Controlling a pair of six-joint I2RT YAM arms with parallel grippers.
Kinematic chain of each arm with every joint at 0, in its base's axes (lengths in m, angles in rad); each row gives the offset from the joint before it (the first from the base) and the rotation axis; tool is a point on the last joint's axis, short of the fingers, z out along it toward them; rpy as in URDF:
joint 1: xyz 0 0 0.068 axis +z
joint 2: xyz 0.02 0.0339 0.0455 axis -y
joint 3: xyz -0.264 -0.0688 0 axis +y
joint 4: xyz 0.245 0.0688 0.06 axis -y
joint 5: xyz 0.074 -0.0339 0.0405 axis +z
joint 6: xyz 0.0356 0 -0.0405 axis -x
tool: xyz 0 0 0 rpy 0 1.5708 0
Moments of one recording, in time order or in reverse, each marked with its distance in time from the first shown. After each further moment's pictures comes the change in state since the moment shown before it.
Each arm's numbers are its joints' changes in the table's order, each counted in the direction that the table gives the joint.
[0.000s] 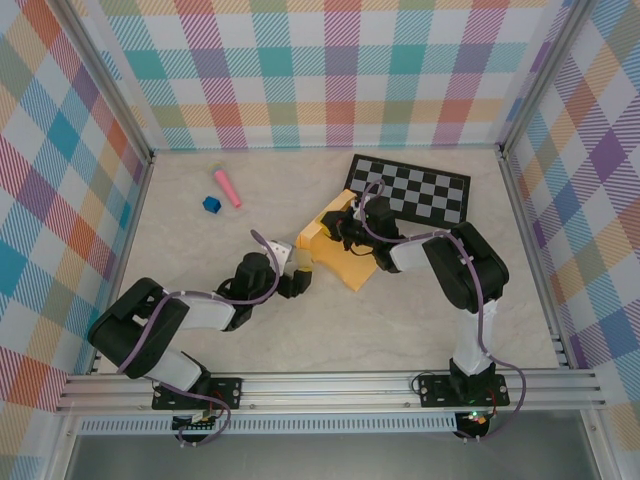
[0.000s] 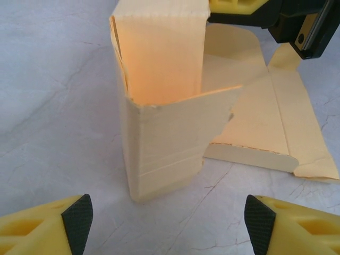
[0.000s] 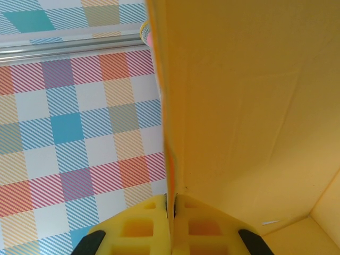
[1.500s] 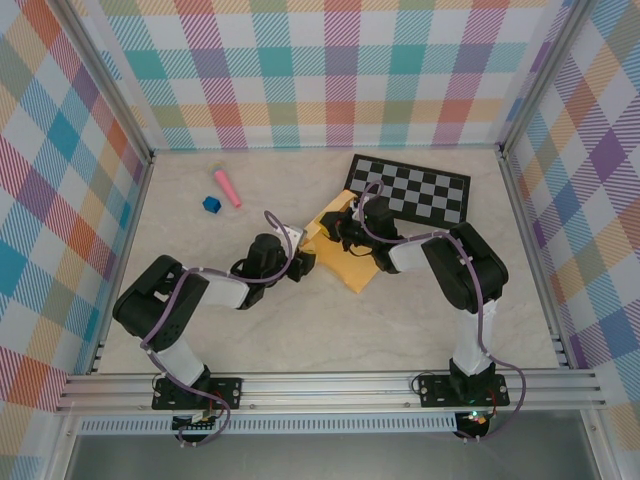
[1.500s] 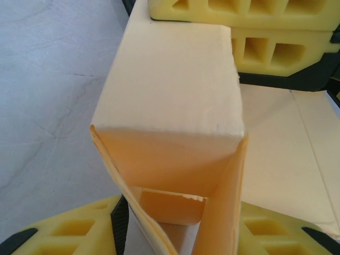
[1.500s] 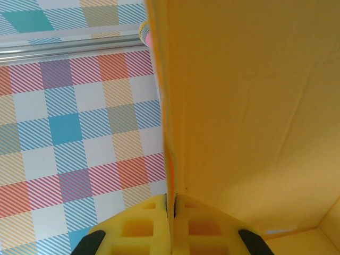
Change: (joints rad) left arm 0.025 -0.181 -0.198 -0.037 -0.042 -0.037; right arm 0.013 0.000 0.000 0.000 -0.018 0.000
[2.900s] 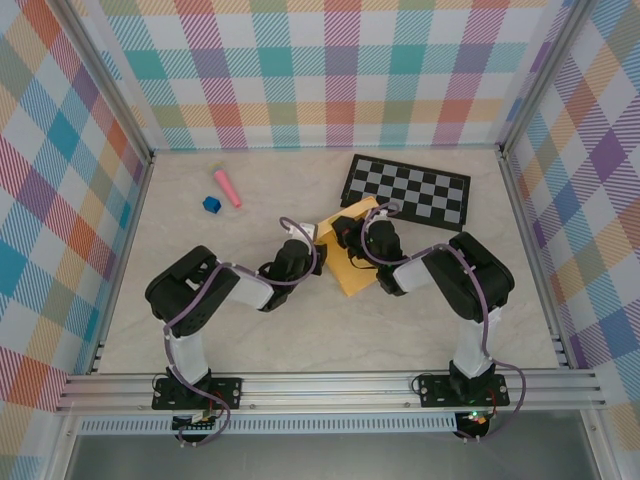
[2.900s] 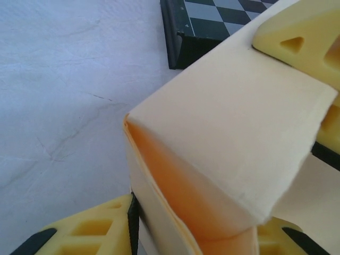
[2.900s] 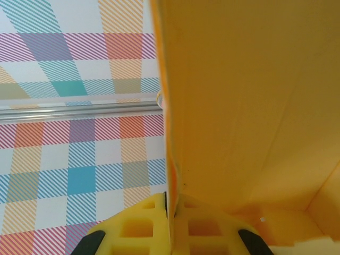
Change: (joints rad) left arm -0.143 -0.179 -0.117 0.129 0.383 0.198; right arm 0.059 0.070 0.218 0.251 -0.361 -0.033
